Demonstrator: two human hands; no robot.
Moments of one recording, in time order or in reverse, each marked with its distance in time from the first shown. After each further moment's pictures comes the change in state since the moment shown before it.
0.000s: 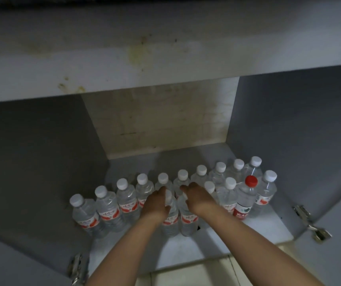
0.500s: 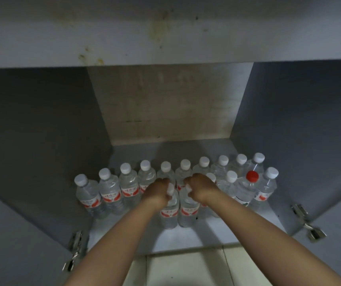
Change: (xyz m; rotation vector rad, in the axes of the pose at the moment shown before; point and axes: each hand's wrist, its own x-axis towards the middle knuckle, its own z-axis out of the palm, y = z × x) left_hand -0.008 0.000 -0.001 0.060 -0.002 0.034; right_hand -0.016 -0.003 -0.021 -0.092 -0.101 -0.032
